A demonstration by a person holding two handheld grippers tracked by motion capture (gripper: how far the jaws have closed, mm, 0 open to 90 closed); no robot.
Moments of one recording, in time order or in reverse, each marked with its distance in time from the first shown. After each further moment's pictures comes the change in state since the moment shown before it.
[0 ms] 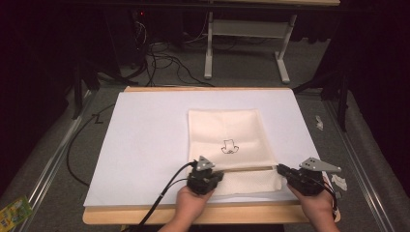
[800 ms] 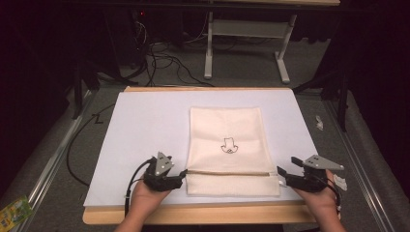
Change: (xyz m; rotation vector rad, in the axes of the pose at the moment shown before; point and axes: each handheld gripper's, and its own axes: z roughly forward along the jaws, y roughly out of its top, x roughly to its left) left arm 0.072 -0.015 -0.080 -0.100 0.247 0.220; right arm -0.020 -0.002 0.002 -0.022 -0.075 -0.041
